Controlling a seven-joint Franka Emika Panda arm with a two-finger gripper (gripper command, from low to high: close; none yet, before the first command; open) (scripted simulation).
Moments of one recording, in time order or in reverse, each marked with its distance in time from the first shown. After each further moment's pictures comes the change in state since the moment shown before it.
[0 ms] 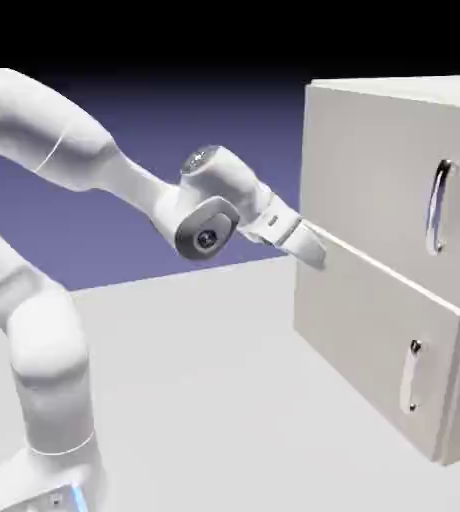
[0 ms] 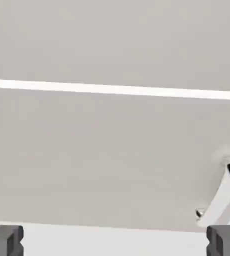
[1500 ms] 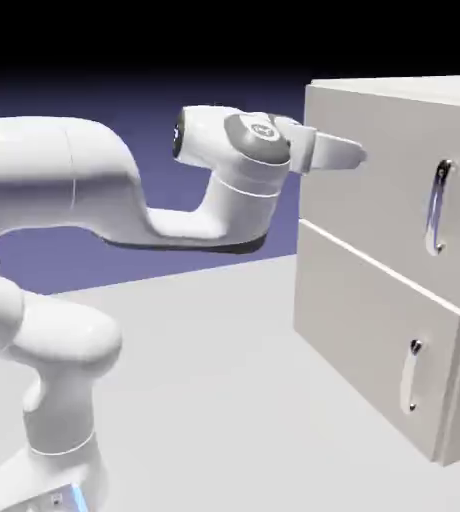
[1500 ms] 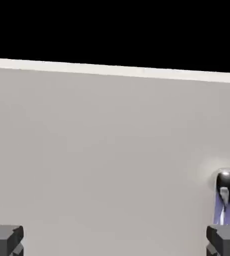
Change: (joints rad) arm 0.793 -0.330 -0.869 0.428 -1.957 -0.097 1.322
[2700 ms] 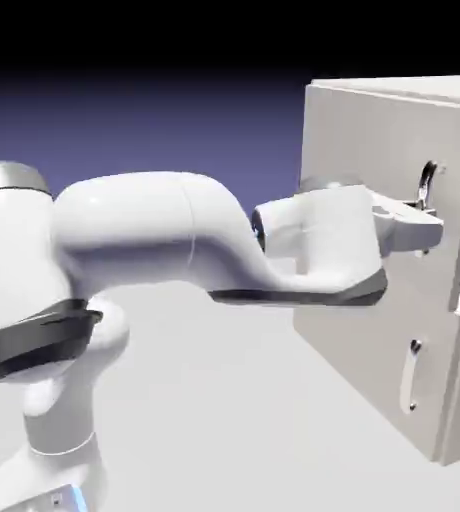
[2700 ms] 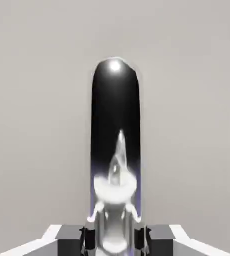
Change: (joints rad) arm 0.239 0.040 -0.294 0.122 -0.884 -0.156 0.799
